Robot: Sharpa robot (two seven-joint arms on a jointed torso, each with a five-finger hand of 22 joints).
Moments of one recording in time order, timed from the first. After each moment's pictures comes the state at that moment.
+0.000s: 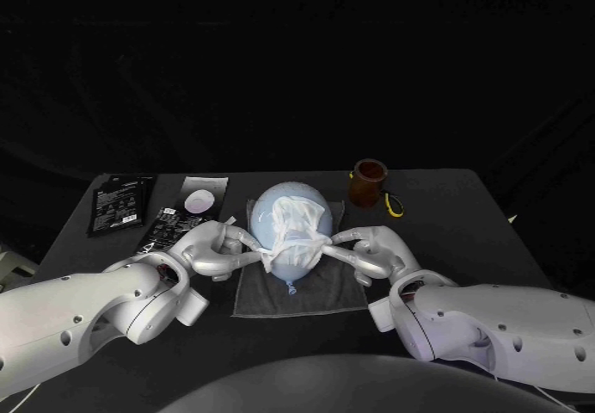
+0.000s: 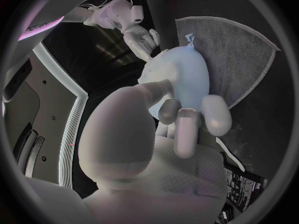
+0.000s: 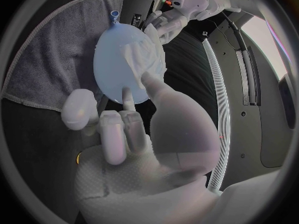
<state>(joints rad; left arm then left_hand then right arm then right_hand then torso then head) 1.02 -1.00 -0.15 1.76 -0.57 -0.38 0.11 1.37 -0.20 0.75 0.06 0.05 0.95 0.09 0.58 0.35 1.29 0.03 1.24 1.10 1.46 -0.04 1.50 1.31 0.10 1.30 0.05 1.35 1.14 0.89 -0.92 -0.16 1.87 -0.48 -0.95 0.20 1.16 -0.17 0.33 -0.04 0.06 0.94 0.14 0.30 0.33 1.47 0.06 1.57 1.31 1.47 -0.01 1.57 1.31 0.09 1.34 0.09 1.04 1.31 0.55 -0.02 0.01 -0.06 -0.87</state>
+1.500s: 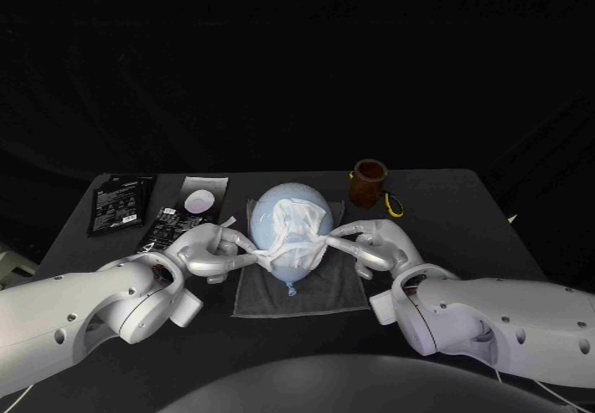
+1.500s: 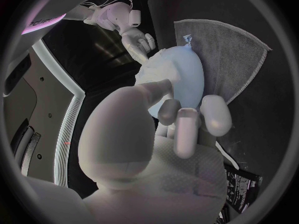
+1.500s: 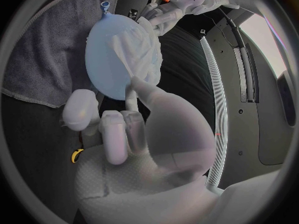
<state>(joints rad) 1.02 -1.02 -0.15 1.75 -0.56 -0.34 0.09 1.37 -0.21 0.76 0.05 0.05 0.95 0.09 0.58 0.35 1.31 0.02 1.24 1.10 1.47 -0.04 1.51 1.31 0.10 1.29 0.05 1.35 1.14 0.91 -0.93 -0.16 1.87 -0.44 -0.94 0.23 1.16 -0.11 0.39 -0.10 0.05 0.97 0.12 0.32 0.35 1.46 0.04 1.57 1.31 1.47 -0.02 1.56 1.31 0.08 1.33 0.08 1.03 1.31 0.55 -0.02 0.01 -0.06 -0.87</state>
